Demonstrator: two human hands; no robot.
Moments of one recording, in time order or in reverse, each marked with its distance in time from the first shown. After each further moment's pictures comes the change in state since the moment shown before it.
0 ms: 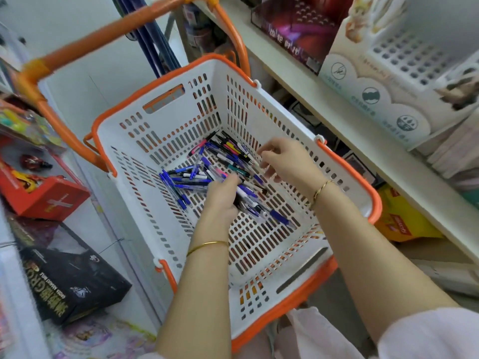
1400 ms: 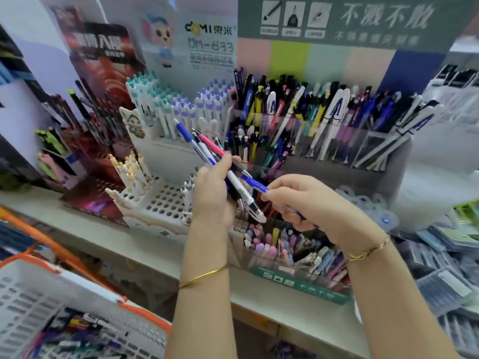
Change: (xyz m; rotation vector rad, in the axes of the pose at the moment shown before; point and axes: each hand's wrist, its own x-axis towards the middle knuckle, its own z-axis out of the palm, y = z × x) left_hand -0.253 0.047 0.360 -0.159 -0.844 0.480; right_hand -0.197 0.057 -0.362 0.339 0.403 0.017
